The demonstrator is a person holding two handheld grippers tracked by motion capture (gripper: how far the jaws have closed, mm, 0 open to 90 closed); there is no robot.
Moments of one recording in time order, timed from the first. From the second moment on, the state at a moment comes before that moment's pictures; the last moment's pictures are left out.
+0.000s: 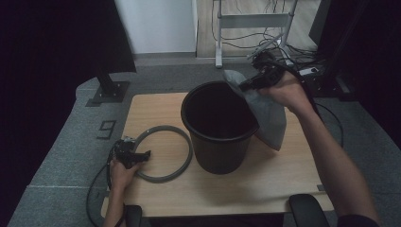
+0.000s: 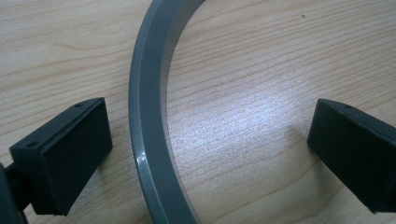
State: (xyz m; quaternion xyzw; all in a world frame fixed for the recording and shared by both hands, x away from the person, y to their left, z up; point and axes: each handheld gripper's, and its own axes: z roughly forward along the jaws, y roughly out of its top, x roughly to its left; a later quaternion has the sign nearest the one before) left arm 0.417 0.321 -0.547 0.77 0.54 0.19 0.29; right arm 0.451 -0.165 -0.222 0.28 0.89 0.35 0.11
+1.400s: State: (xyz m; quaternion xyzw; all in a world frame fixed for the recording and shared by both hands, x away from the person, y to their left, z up) left arm 0.418 0.321 -0.547 0.77 0.53 0.19 0.29; right arm 0.470 -0.062 -0.279 0.24 0.92 0.32 0.04
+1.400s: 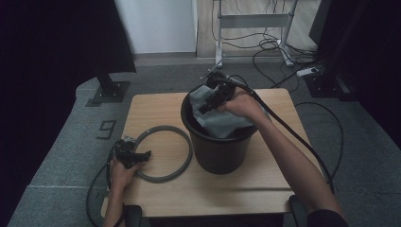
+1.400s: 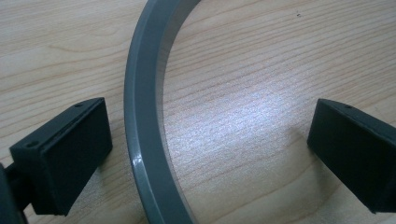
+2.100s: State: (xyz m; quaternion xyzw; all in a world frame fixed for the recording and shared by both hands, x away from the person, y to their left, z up) left arm 0.418 0.321 -0.547 0.77 0.53 0.19 0.29; right arm 0.492 -0.170 -0.261 0.36 0.87 0.28 0.18
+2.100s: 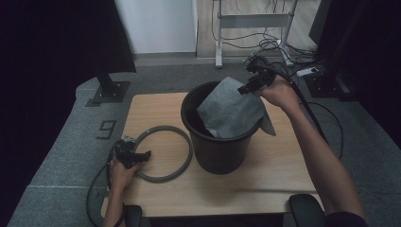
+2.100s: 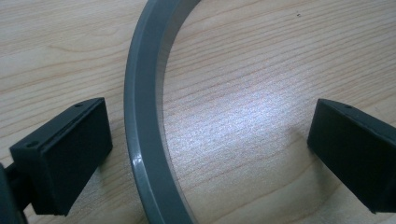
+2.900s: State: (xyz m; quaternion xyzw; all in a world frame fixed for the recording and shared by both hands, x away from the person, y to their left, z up) left arm 0.418 0.321 -0.547 0.77 0.53 0.19 0.29; right arm 0.472 -0.149 -0.247 0.30 0.89 0.31 0.14
